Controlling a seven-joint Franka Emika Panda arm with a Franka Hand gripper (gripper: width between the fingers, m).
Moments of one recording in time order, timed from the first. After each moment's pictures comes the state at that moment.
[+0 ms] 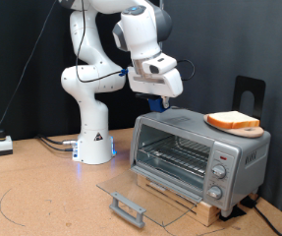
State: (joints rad) arm 0.05 -0.59 0.08 -2.67 0.39 2.11 -1.19
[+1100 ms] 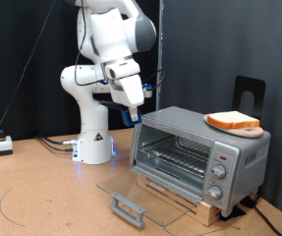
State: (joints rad) arm -0.13 -0.44 0.00 -2.60 0.35 2.30 -1.09
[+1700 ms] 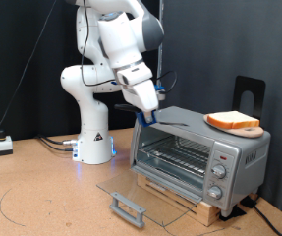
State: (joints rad) arm -0.06 -0.44 0.07 -2.61 0.49 2.28 -1.00
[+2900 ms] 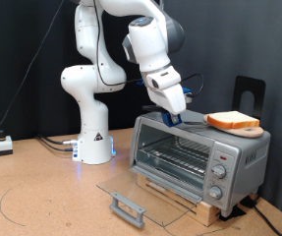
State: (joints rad) arm -0.02 -0.41 0.20 -2.61 0.54 2.30 -0.86
